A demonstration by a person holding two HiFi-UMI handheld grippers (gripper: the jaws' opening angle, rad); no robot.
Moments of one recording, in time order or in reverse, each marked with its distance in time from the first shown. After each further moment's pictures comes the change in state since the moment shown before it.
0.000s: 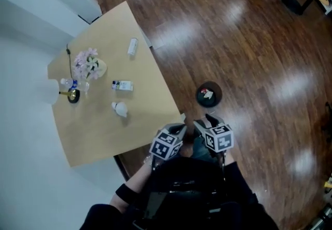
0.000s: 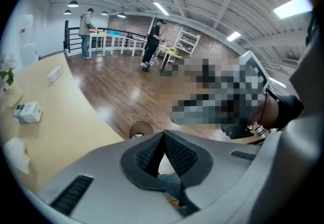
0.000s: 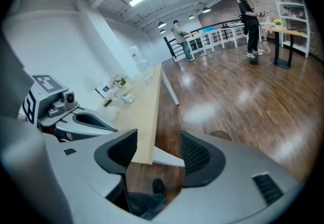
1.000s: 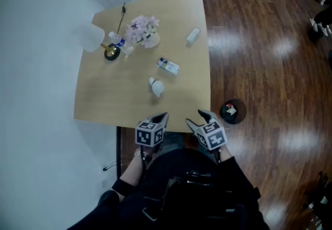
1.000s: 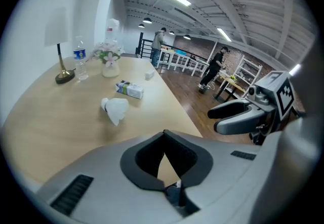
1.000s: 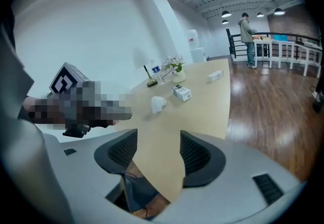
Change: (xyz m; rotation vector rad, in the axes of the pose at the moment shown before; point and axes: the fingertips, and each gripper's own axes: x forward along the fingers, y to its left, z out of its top) left arm -0.150 0.146 -0.081 -0.517 -0.214 0.482; right arm 0.071 0.167 0.033 -0.508 0.171 0.353
